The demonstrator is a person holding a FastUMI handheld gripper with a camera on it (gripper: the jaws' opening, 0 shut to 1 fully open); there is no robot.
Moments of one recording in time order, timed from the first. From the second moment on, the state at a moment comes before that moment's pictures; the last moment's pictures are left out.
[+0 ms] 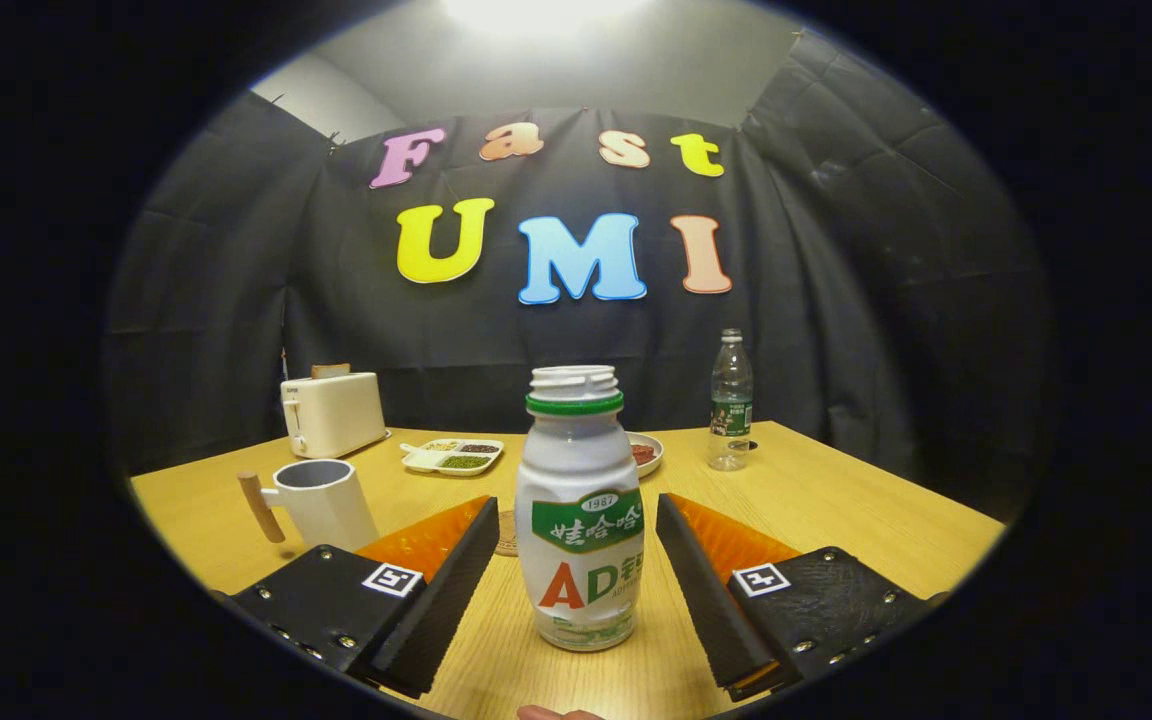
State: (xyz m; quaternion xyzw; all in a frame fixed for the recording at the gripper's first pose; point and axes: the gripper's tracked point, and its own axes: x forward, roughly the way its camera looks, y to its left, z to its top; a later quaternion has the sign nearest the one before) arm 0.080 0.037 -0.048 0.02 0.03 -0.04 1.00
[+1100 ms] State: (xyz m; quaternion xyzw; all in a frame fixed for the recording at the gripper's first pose) arm 0.109 0.060 -0.034 -0.12 0.05 -0.01 0.99
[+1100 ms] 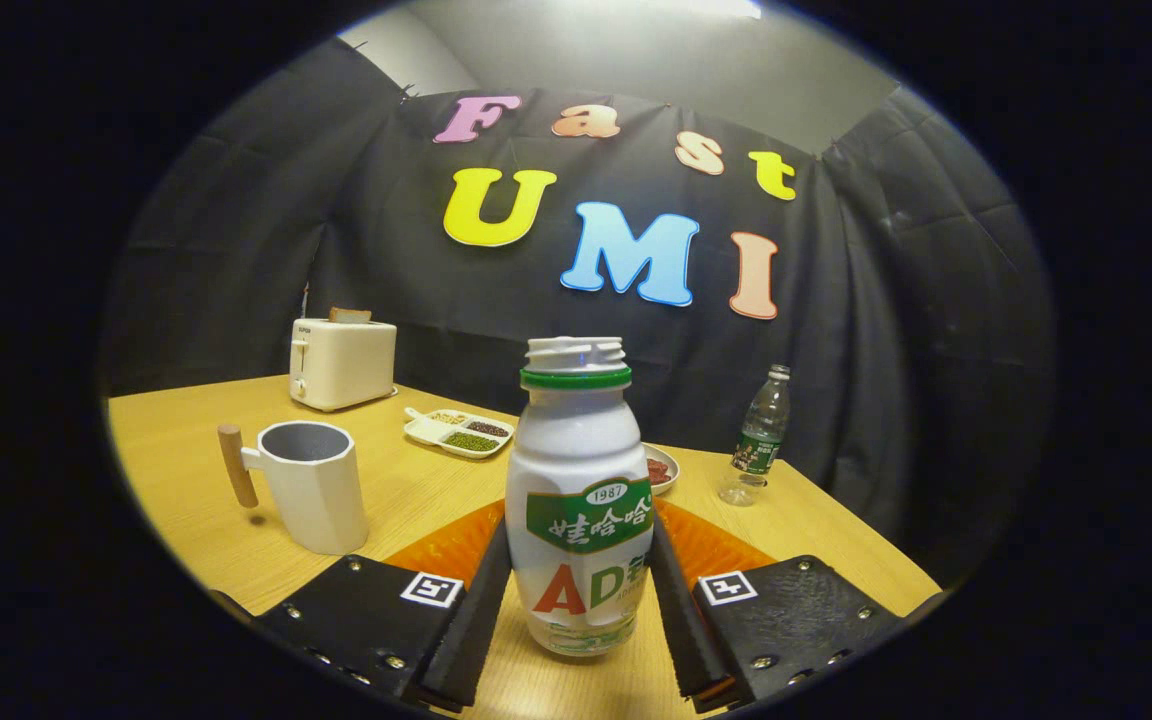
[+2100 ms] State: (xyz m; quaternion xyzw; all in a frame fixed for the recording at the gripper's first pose) arm 0.147 0.101 -0.025 -0.31 0.07 0.04 0.95
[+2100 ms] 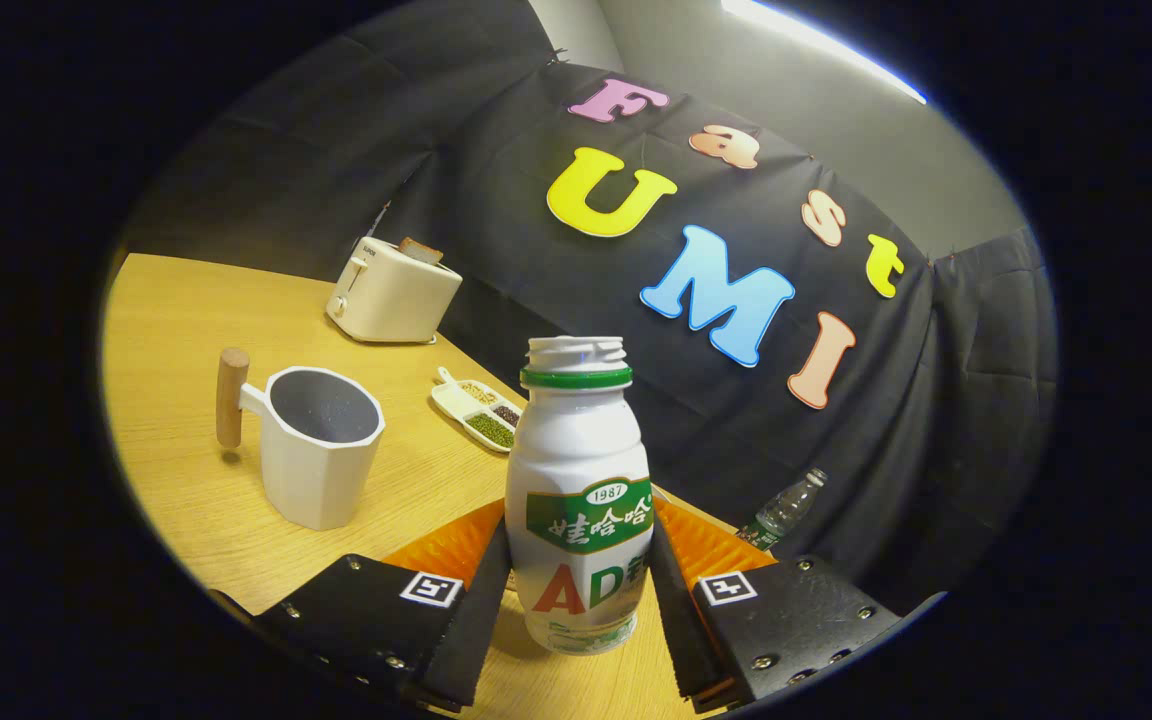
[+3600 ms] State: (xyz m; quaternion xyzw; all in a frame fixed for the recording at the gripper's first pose) arm 0.155 0.131 -0.042 -0.54 0.07 0.07 0.84
